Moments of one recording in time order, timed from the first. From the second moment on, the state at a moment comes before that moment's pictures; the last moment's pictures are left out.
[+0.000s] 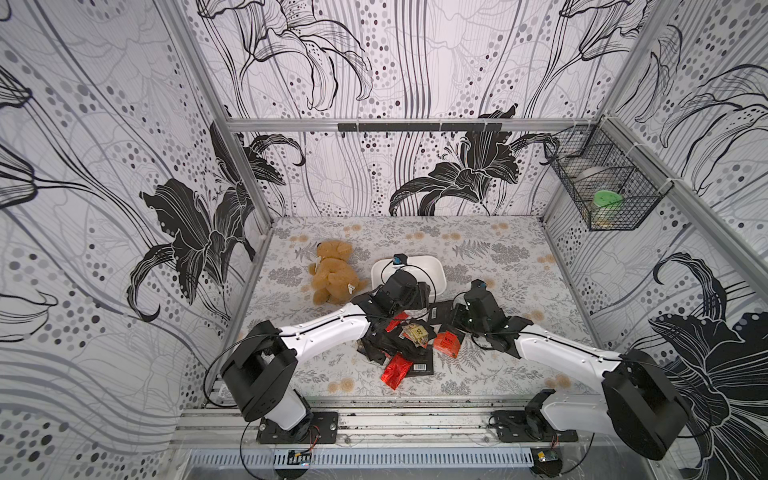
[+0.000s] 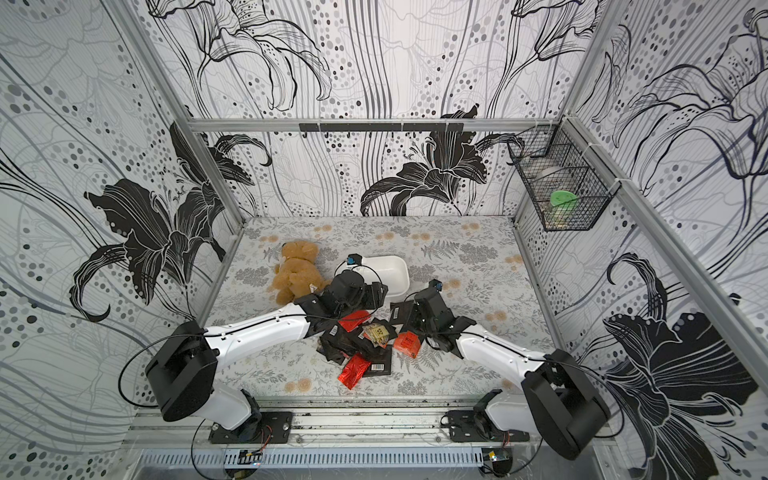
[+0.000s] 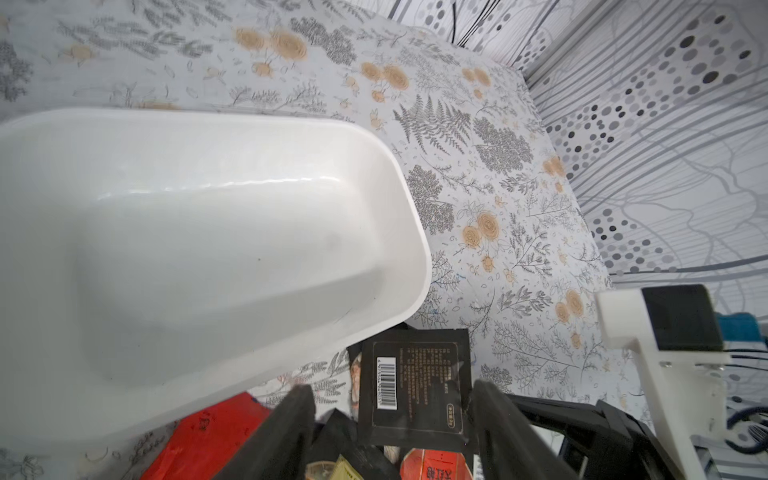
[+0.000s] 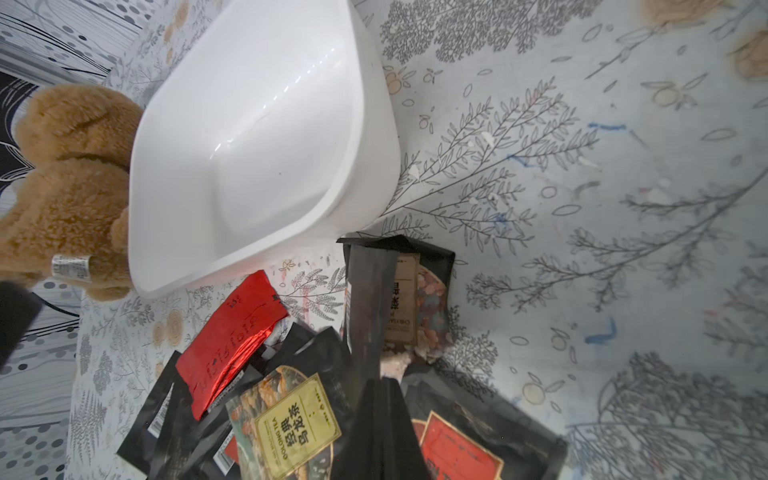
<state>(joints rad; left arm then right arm) -0.81 1.55 1.00 -0.07 -0.19 -0.74 0.63 1.26 0.59 -0.10 0.06 0.86</state>
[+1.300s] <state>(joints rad) -0.70 1.39 0.95 -0.15 -0.28 -0.81 0.63 1.63 1.25 -0.23 -0.01 0.69</state>
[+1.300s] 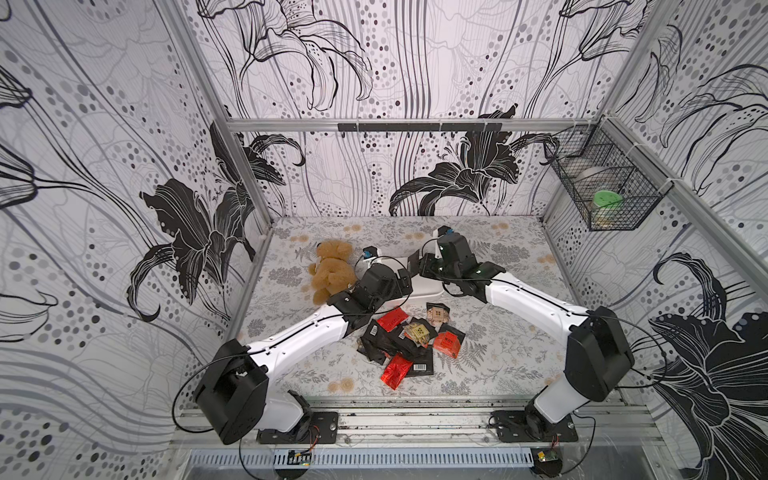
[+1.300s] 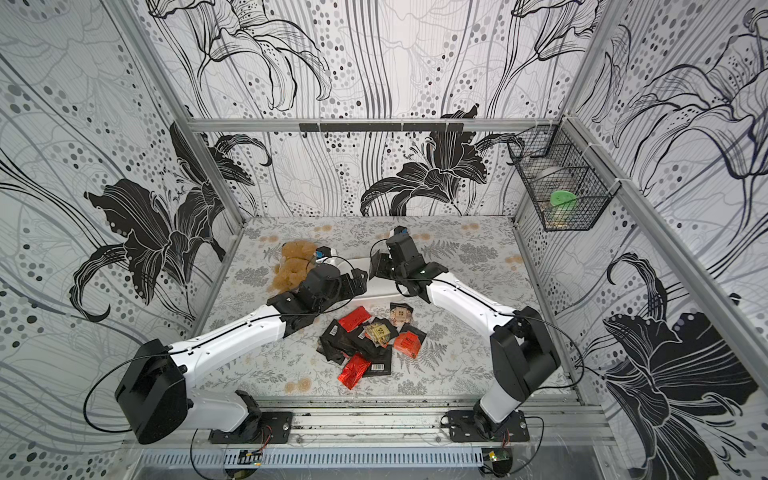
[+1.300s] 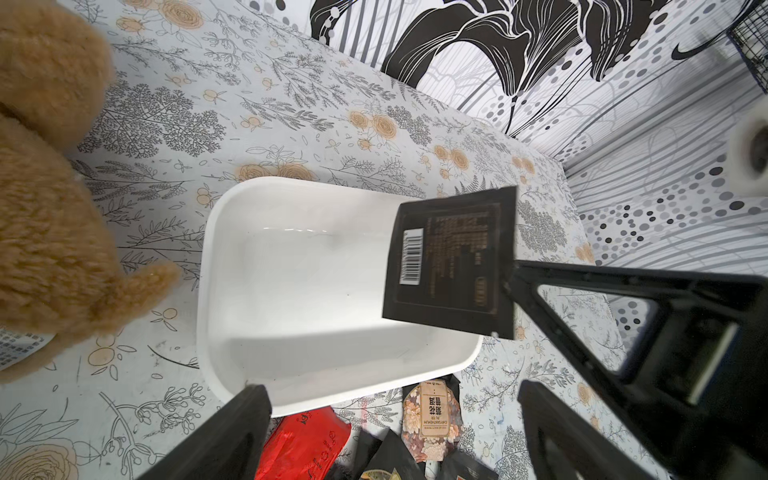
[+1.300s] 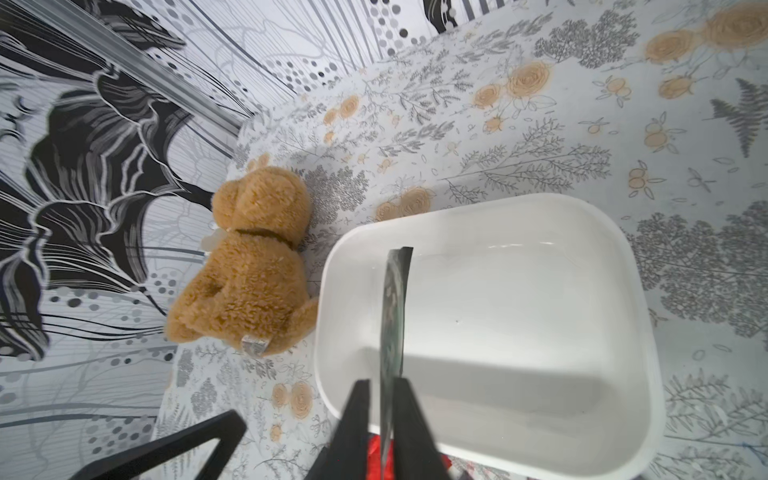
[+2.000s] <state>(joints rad) -0.71 1.51 1.01 -0.16 -0.01 -0.79 0.57 1.18 0.83 -0.39 0.14 0.67</state>
